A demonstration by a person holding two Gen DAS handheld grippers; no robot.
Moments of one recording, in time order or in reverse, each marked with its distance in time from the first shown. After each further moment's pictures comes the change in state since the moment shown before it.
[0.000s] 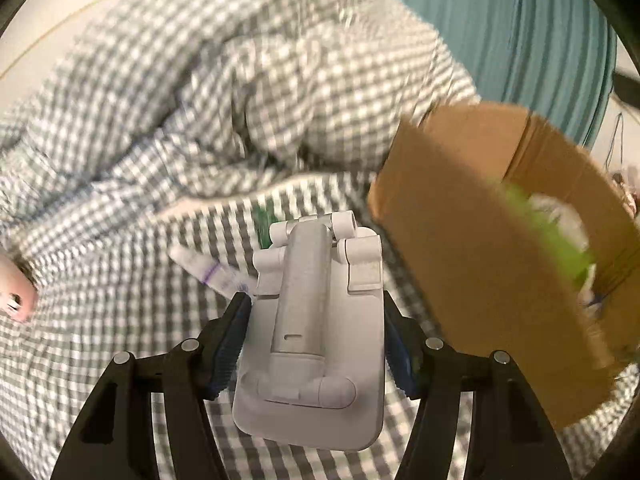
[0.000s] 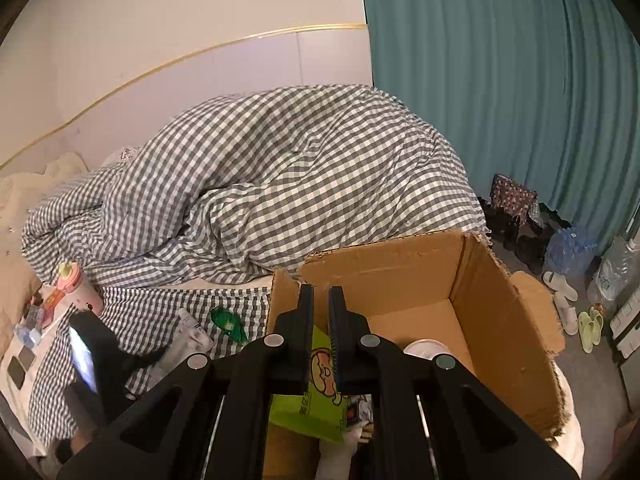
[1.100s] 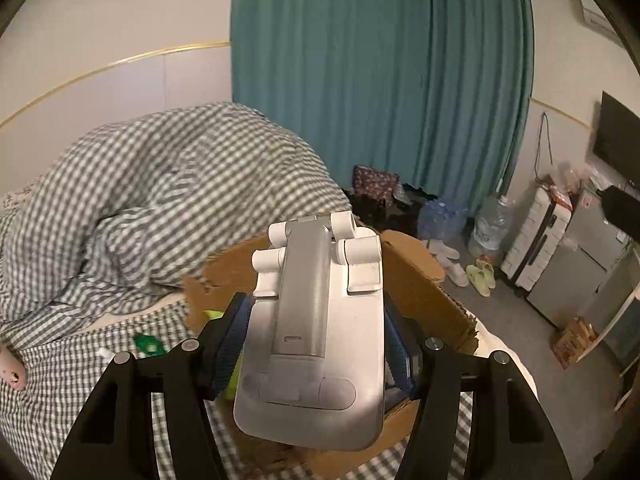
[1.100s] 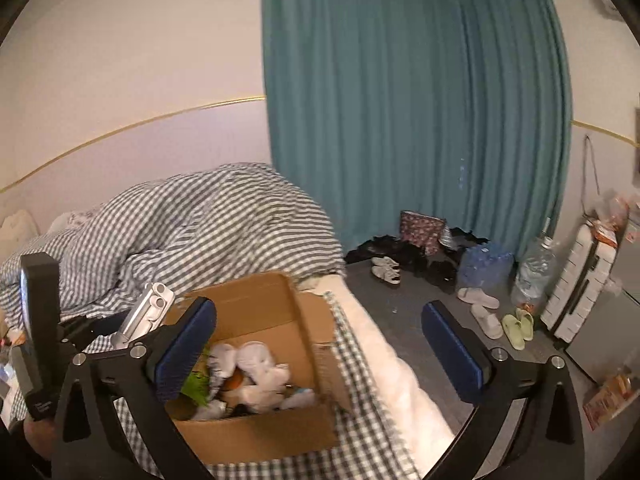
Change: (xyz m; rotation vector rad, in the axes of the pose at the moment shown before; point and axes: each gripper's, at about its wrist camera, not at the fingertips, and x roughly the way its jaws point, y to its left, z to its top) left arm -0.121 -0.219 0.069 0.152 -0.166 -0.161; right arm -0.188 -0.161 -0.029 0.123 -0.203 -0.259
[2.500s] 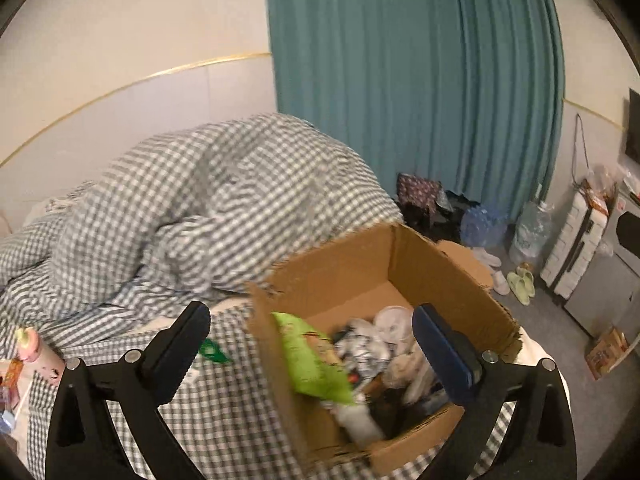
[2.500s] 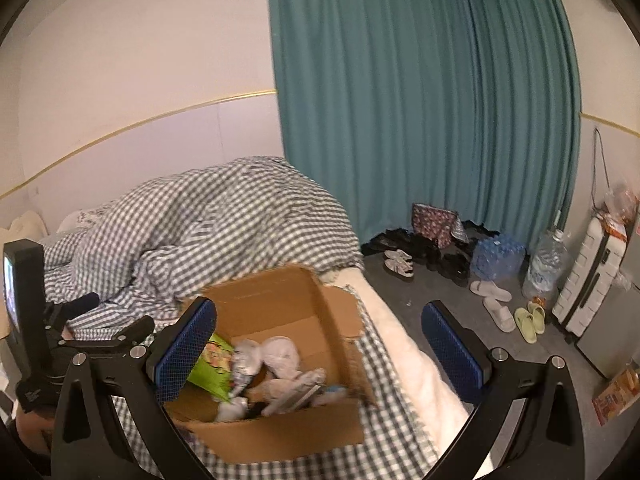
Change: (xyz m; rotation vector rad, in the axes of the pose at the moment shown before) left arm -0.047 0.052 0.001 -0.031 -0.049 0.188; right arm 0.001 0.050 -0.001 -0.014 0.018 0.063
